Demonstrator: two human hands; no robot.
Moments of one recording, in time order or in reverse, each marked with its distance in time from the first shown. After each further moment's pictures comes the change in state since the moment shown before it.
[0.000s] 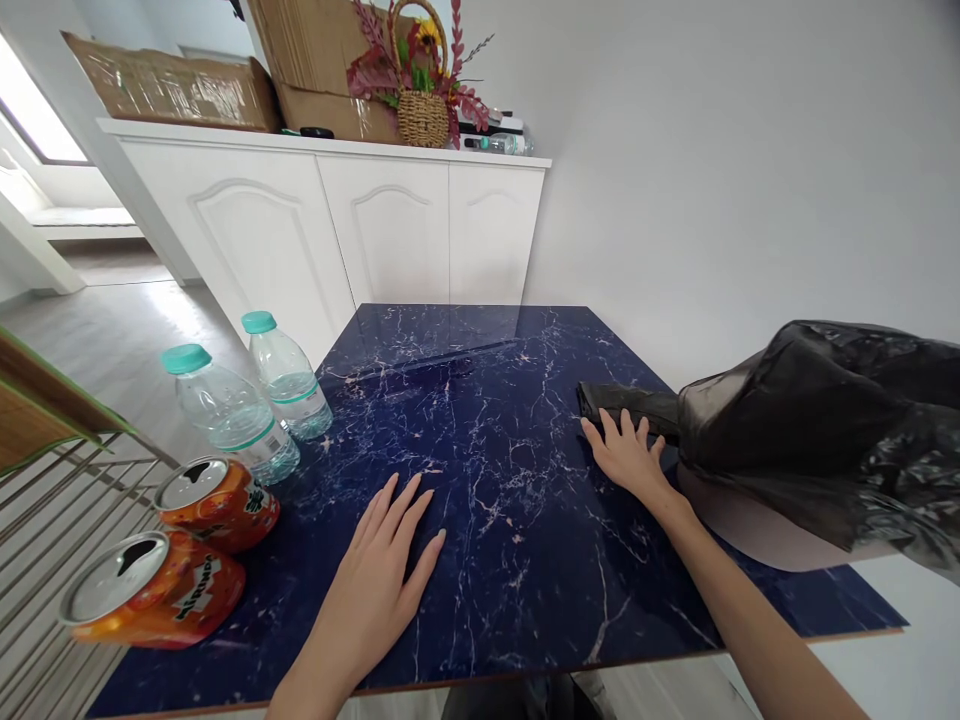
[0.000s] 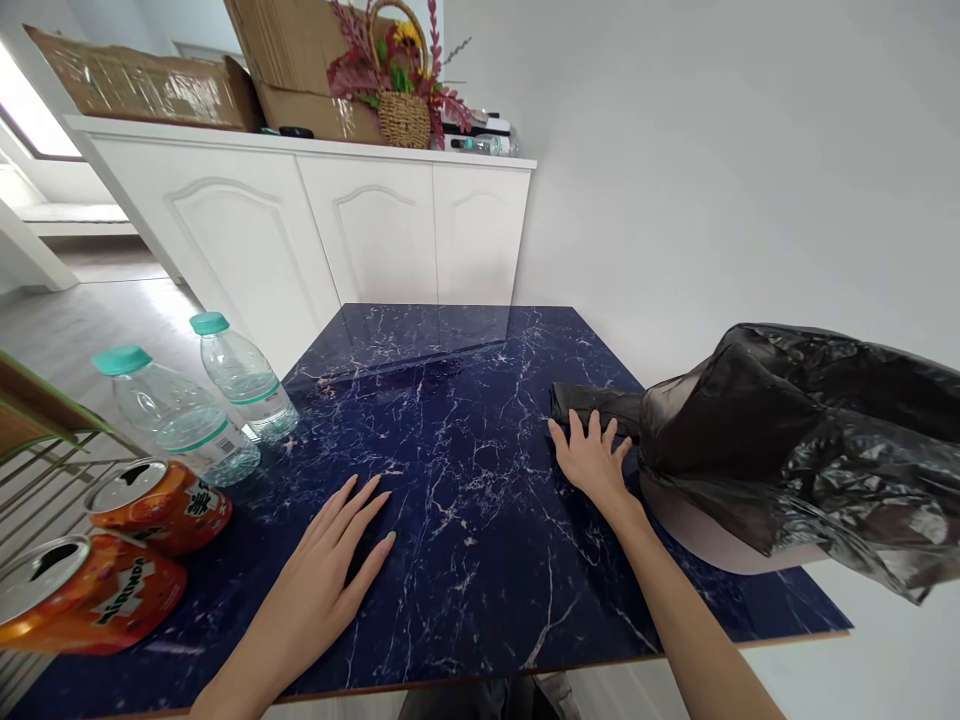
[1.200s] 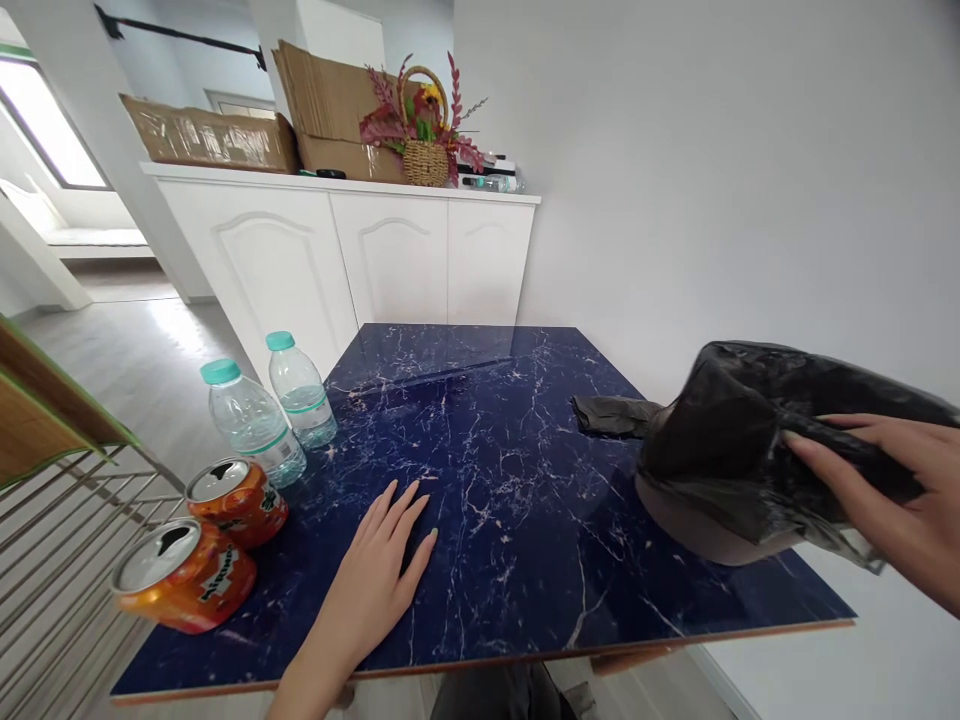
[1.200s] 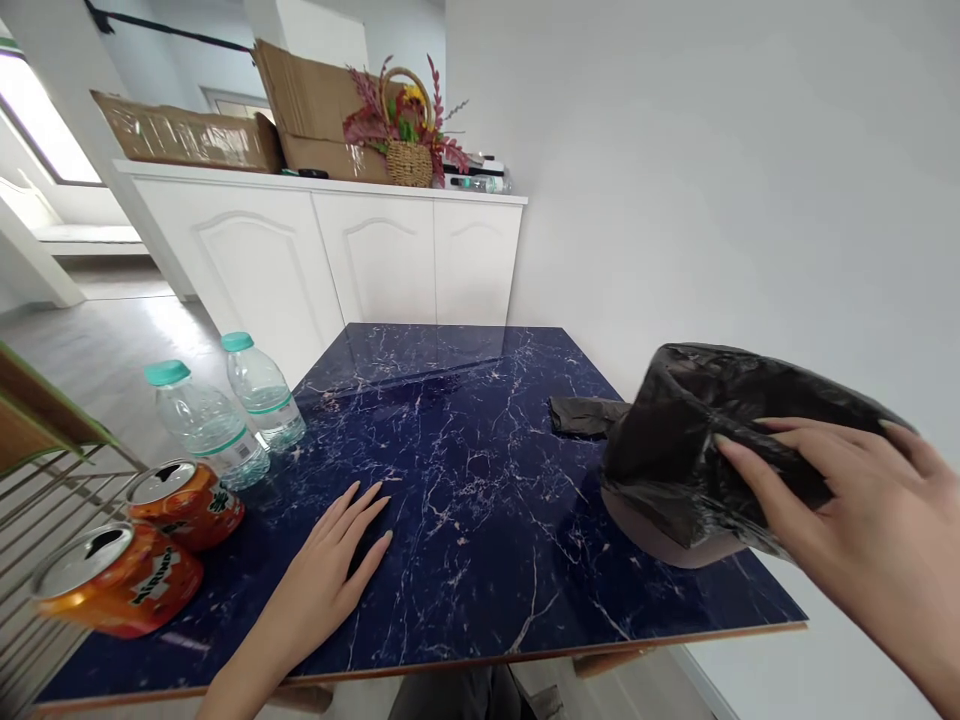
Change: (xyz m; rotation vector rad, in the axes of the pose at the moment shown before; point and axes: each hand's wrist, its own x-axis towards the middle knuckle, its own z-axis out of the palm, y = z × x) left_hand -0.001 -0.005 0.001 -0.004 0.034 0.014; right_hand -0.117 0.103 -0.219 -0.035 0.719 -0.543
